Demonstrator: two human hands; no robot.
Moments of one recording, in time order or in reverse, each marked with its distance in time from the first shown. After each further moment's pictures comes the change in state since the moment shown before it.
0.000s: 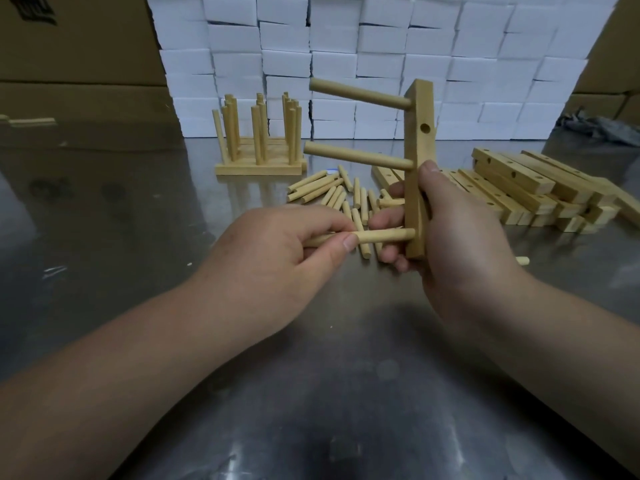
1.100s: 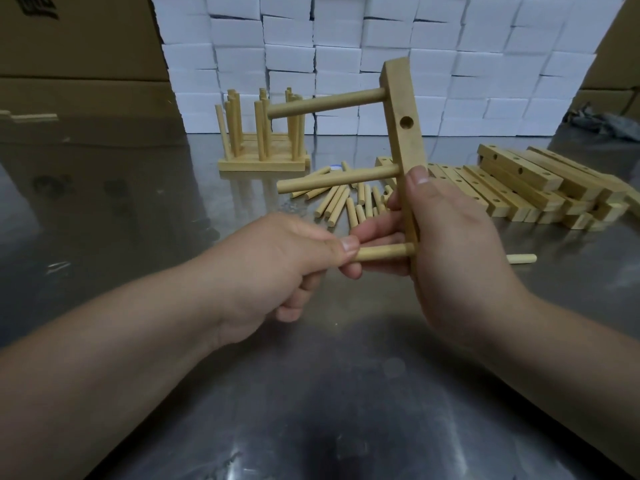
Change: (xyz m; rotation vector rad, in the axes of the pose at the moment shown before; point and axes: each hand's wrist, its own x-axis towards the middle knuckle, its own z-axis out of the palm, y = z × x) left_hand 0.002 -0.001 -0.003 -0.755 -0.363 -0.475; right_hand -0.014 0.011 0.007 0.014 -0.128 -0.172
